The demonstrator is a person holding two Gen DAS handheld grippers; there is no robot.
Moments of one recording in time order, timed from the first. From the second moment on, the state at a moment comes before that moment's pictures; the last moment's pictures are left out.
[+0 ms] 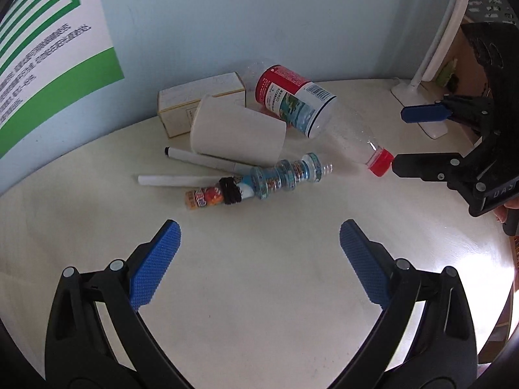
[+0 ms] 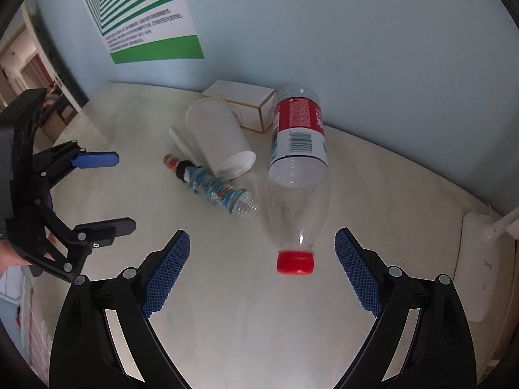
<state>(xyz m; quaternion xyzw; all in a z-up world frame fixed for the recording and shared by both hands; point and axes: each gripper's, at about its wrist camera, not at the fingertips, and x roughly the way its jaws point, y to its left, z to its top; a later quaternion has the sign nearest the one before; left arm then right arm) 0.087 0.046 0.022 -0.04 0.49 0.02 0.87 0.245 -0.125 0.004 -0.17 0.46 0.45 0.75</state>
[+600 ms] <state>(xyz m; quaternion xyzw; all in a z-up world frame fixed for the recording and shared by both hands) 0.160 0.045 -0.031 0.01 0.54 -0.03 0.84 0.325 -0.097 -0.042 -0.16 0.50 0.43 0.74</state>
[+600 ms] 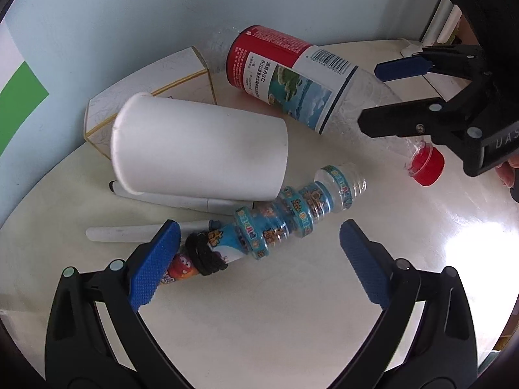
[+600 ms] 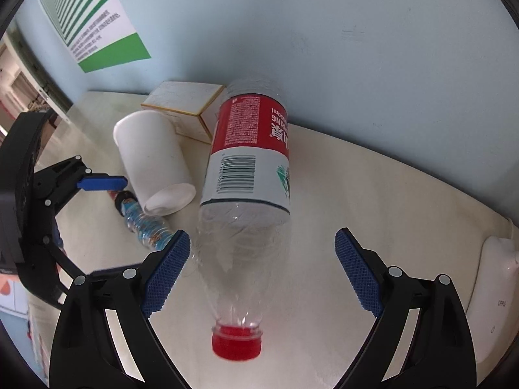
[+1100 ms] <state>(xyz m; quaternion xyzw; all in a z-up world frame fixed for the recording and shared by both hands) 0.149 0.046 -0.028 0.01 0.52 -0.03 0.85 0.344 -0.092 -0.064 -0.14 0.52 0.41 0.73</state>
